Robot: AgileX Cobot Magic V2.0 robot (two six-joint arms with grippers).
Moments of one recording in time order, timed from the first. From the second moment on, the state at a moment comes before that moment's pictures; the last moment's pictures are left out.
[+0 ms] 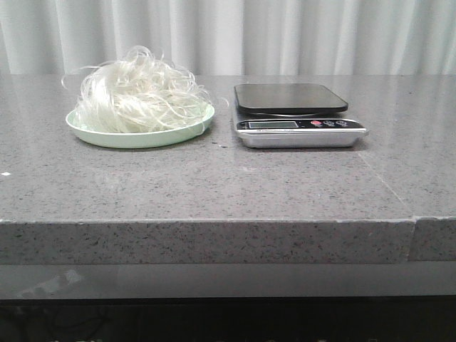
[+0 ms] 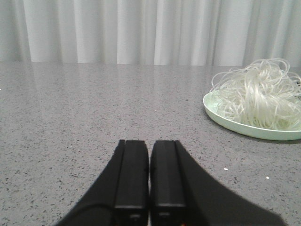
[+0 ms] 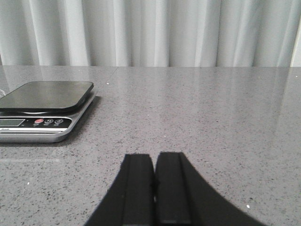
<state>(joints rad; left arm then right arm) -0.05 0.00 0.00 0.00 0.08 -0.05 0.02 -0.01 0.03 0.00 0.03 0.05</state>
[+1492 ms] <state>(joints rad) -0.05 0.35 -0.71 0.01 0.45 -0.05 0.02 0.36 -0.77 0.00 0.60 0.05</state>
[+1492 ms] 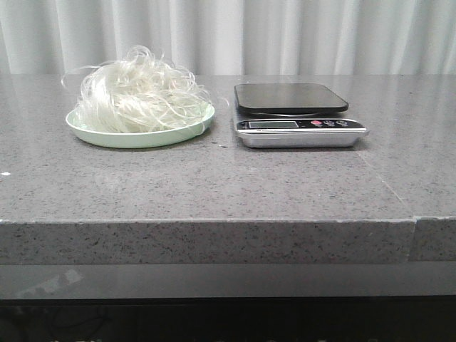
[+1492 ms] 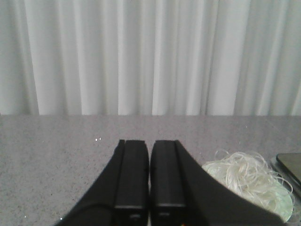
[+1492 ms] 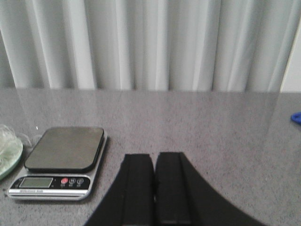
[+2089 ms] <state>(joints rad) -0.05 0.58 -0.72 0.01 0.59 -0.05 0.02 0.65 -0.78 0.00 0.69 0.05</state>
